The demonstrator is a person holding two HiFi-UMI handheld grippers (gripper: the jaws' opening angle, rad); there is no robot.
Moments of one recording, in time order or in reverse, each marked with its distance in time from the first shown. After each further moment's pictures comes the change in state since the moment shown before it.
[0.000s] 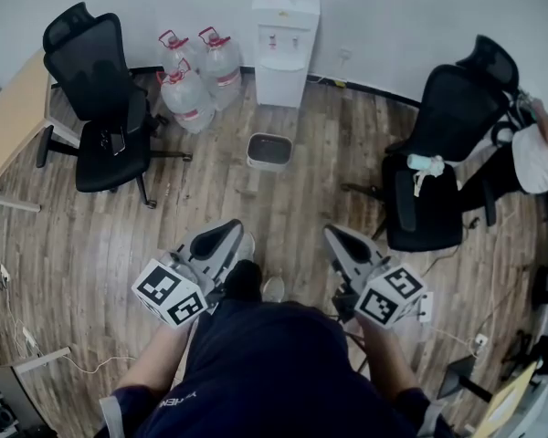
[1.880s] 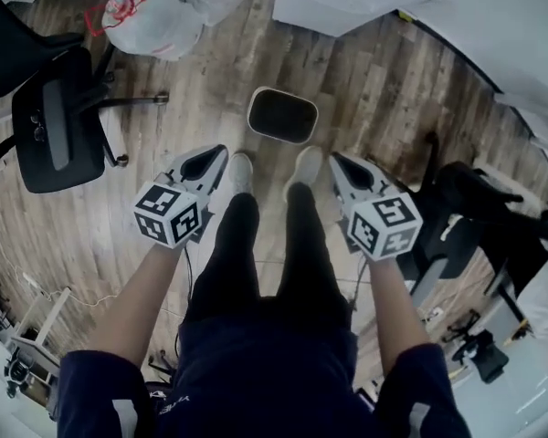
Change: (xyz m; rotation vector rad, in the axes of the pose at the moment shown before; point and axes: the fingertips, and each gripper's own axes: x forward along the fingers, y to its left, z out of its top) left arm 0.321 0.539 -0.164 -0.328 0.468 0.246; right arm 0.481 -0.424 -0.048 -0.020 0.598 -0.170
